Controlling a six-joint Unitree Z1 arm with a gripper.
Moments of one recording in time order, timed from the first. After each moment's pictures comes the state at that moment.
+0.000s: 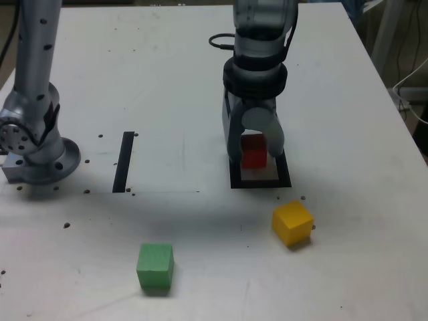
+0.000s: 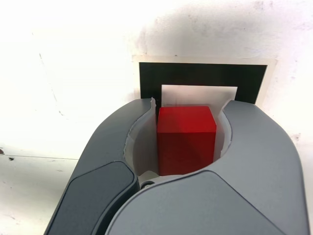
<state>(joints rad) -0.04 1.99 -1.37 1.02 0.02 -0.13</state>
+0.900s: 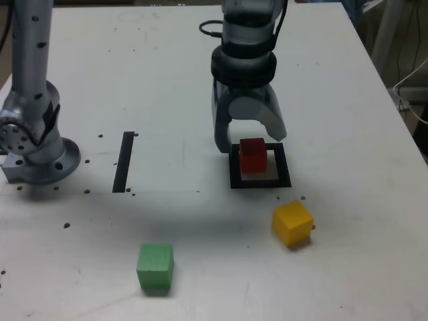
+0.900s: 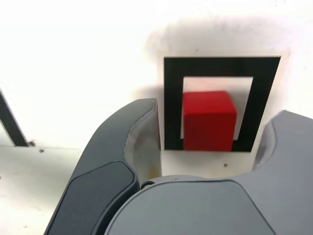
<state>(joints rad) -0.06 1.92 -1.38 1.10 0.04 -0.12</state>
